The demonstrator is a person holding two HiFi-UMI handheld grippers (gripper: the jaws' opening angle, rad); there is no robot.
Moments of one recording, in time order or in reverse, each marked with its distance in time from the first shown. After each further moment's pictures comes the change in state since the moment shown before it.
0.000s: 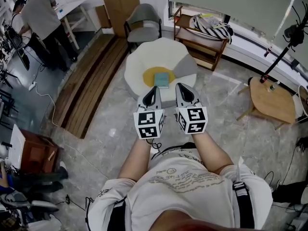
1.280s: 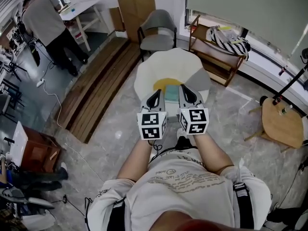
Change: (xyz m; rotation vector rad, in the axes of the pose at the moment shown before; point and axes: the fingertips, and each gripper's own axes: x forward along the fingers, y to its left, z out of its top) left arm 0.108 0.065 0.001 0.033 0.029 0.067; right arm 0.136 -0.033 -0.003 -0.009 -0.022 0.068
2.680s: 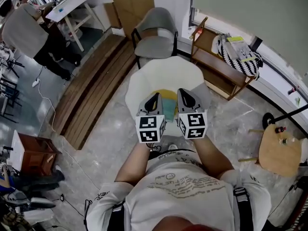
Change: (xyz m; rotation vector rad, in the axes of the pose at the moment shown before) left arm 0.279 0.036 0.007 -0.065 0.130 0.078; right arm 0.226 -0.174 -0.024 0.034 0.126 0.090
